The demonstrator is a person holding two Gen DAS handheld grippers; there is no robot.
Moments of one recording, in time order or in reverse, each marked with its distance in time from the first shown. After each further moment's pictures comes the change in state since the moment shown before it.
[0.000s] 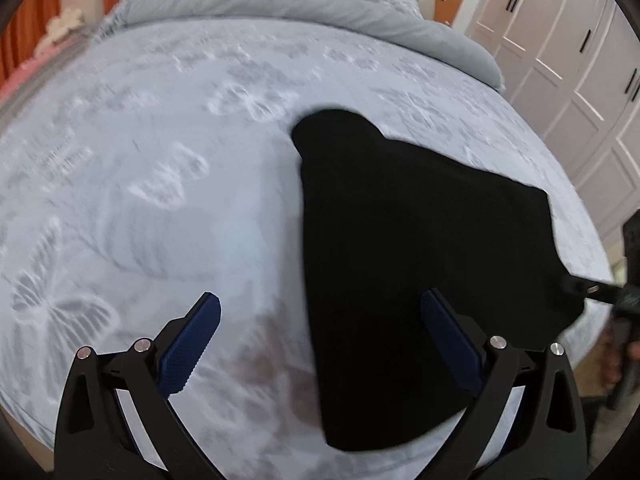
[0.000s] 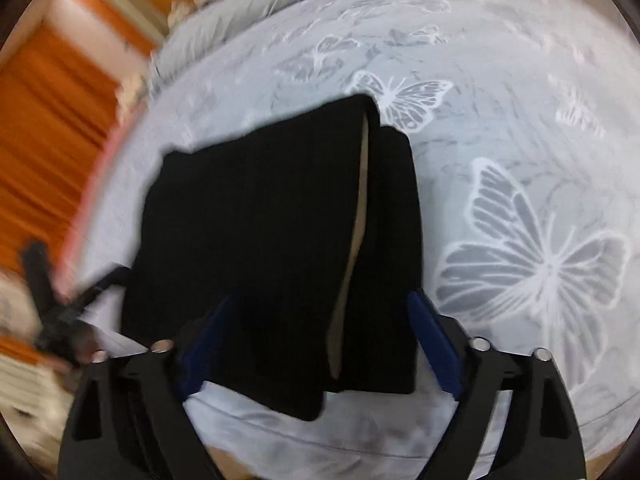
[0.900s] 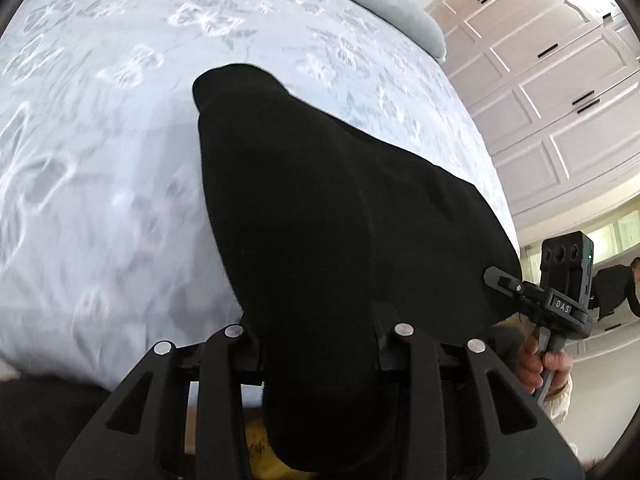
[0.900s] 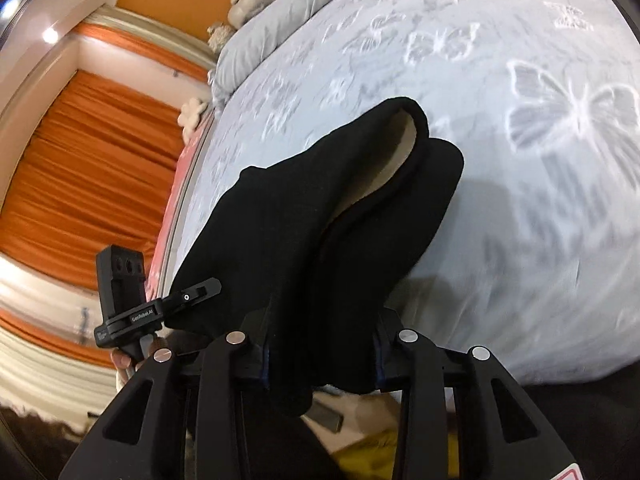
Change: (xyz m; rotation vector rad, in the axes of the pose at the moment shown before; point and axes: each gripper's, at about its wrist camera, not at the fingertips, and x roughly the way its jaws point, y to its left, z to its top) left arm -0.077 0.002 -0.059 -0.095 0.207 -0.306; right arm -0.087 0.032 -0.100 0.186 -0.015 0.473
